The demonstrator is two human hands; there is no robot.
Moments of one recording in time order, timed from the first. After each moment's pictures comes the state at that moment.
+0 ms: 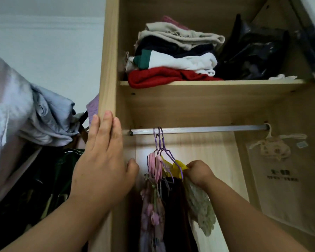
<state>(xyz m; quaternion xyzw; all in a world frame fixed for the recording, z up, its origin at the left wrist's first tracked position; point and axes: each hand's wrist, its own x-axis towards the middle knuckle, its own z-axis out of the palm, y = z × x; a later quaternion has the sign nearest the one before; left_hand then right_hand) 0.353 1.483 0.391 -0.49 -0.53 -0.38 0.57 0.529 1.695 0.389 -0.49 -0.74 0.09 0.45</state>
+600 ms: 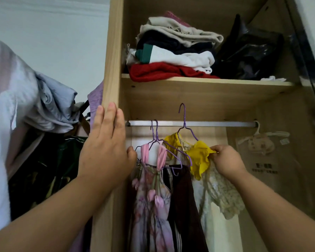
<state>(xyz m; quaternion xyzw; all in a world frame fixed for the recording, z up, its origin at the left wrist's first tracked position) 0.352 1.483 0.394 -0.49 -0.55 -0.36 0.58 0.608 1.645 0.390 -0.46 -0.69 -0.04 0.56</state>
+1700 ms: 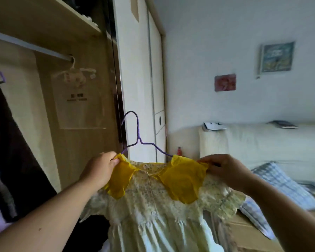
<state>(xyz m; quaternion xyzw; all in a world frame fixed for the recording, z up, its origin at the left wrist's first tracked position) 0.543 1.500 0.153 -0.91 -0.26 -0.32 -0.10 0.707 1.196 0.150 -0.80 -0.41 -0.01 0.43</state>
